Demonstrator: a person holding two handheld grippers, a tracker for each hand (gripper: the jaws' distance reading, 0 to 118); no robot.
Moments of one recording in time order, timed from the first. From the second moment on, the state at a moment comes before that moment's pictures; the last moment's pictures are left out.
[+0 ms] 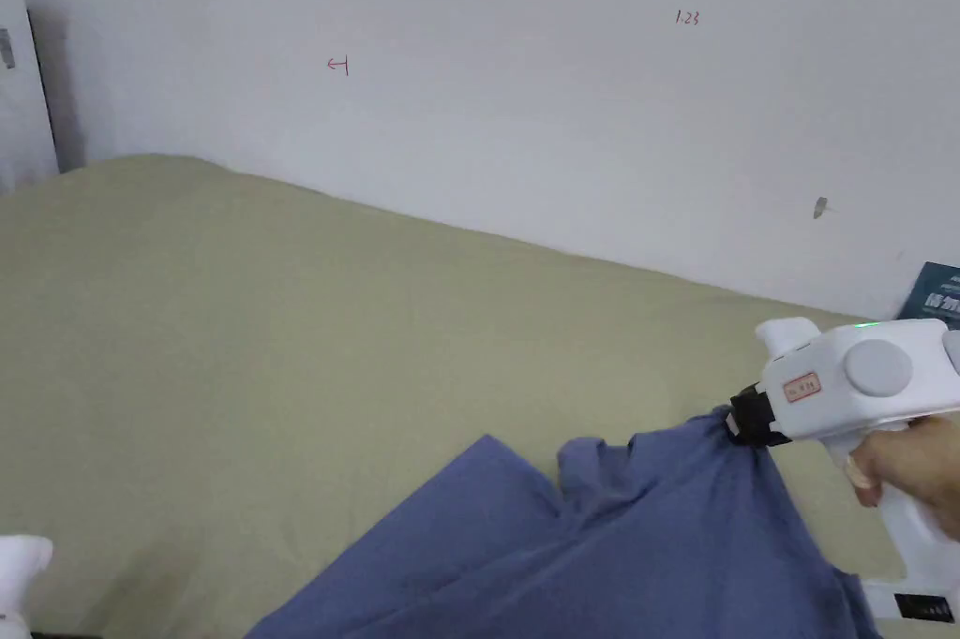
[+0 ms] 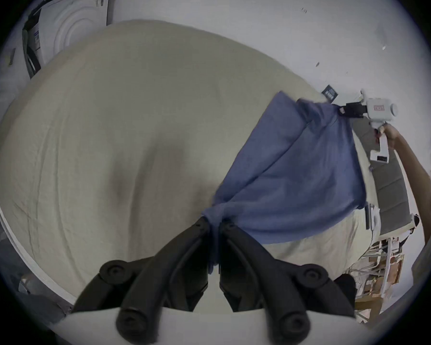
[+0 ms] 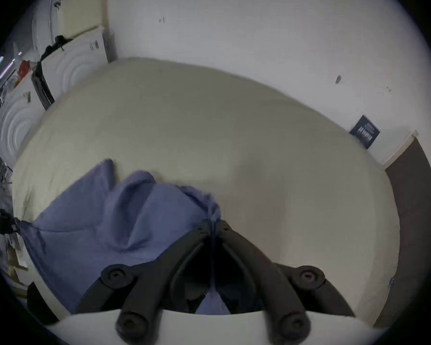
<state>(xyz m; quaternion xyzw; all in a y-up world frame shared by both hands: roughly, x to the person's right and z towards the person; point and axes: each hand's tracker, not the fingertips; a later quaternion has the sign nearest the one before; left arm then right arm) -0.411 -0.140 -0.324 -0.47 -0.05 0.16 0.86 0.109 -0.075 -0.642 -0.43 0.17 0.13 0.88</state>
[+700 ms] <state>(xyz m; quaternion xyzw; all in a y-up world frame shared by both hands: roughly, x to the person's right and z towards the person) -0.387 0.096 -0.580 -0.31 -0.03 0.07 0.95 0.191 0.173 -0.622 -0.18 -0.01 0.09 0.98</state>
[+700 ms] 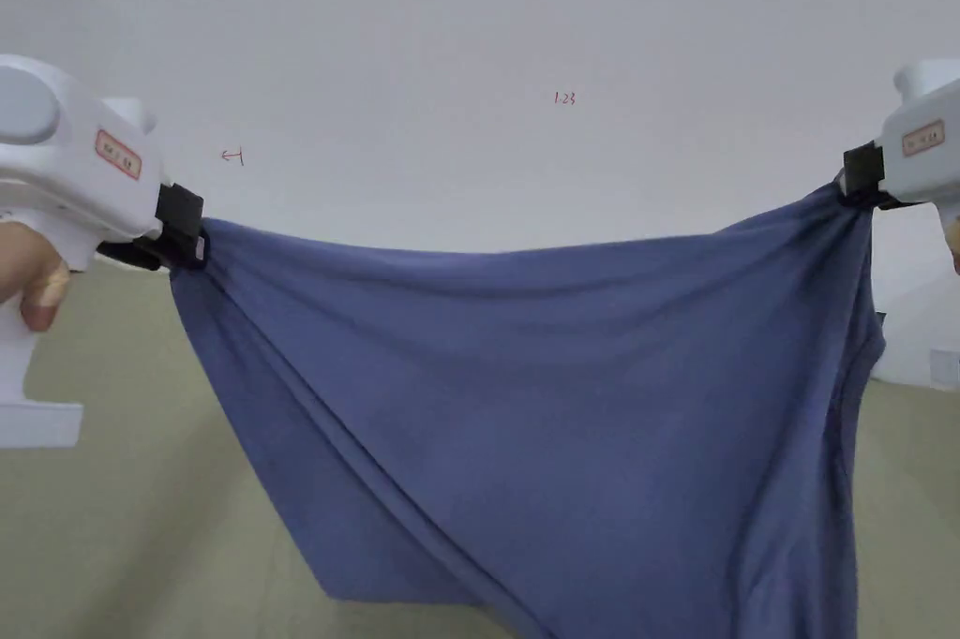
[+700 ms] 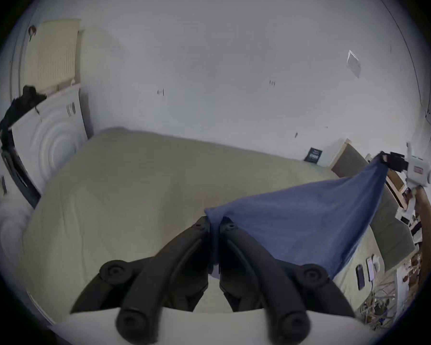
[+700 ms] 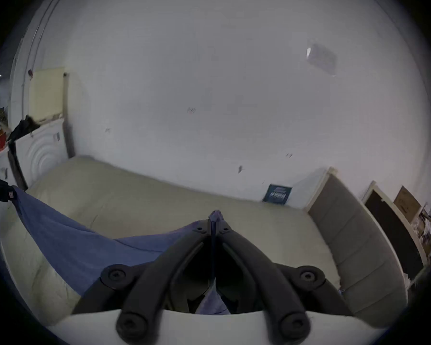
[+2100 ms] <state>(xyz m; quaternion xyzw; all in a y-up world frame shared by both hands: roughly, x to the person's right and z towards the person) -0.386 -0.002 -0.412 -0.31 -0.06 0.06 0.95 0.216 0.031 -0.385 -0.23 -0.02 0.02 0.97</state>
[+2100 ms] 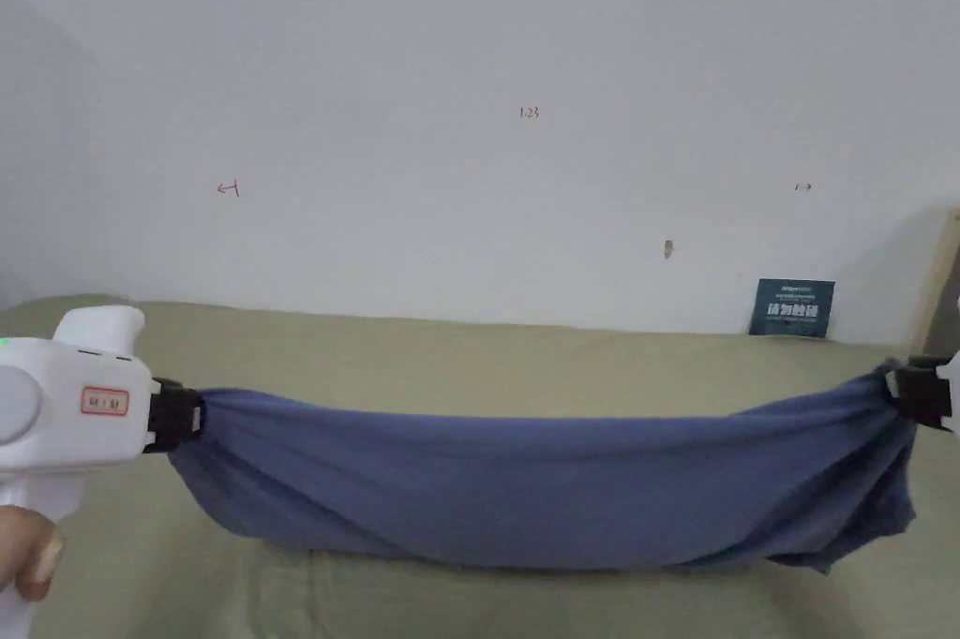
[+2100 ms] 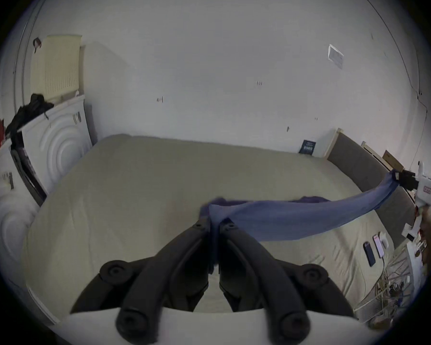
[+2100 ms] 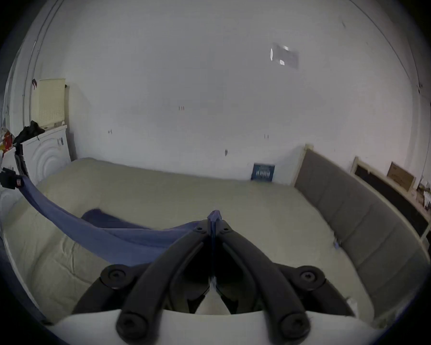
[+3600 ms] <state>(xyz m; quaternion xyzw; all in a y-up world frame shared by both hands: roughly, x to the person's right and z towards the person) -0.357 -0.165 -0.241 -0.40 -0.04 0.08 0.91 0.194 -0.175 -0.211 -0.41 -0.01 -0.05 0.91</state>
